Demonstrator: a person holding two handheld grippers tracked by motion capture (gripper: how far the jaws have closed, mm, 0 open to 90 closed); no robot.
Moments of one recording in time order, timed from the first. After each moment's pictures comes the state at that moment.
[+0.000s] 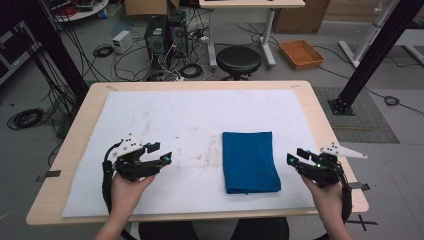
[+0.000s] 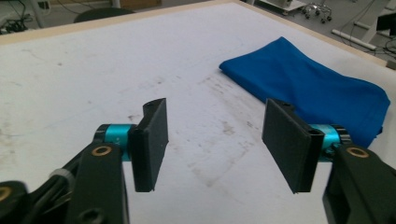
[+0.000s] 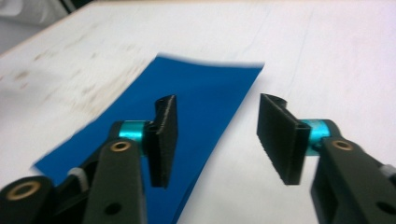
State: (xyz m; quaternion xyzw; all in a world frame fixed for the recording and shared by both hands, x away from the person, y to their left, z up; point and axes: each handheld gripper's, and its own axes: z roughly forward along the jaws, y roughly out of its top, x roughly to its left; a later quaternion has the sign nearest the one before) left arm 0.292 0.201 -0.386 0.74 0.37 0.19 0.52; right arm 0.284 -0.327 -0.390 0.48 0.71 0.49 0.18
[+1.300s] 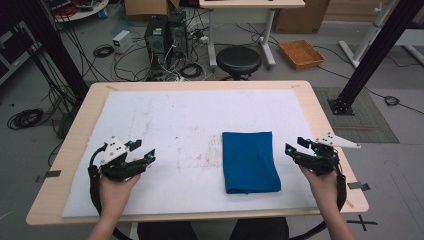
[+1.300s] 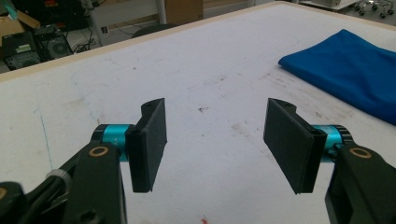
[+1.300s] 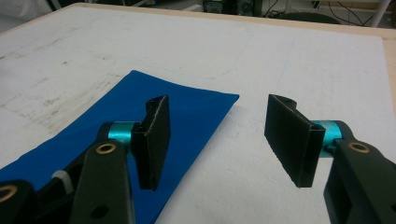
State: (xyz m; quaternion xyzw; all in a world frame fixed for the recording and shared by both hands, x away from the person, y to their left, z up) left arm 0.289 0.230 -0.401 0.73 0.38 0.27 0.50; right arm 0.312 -0.328 -0.394 0.45 0.72 0.48 0.22
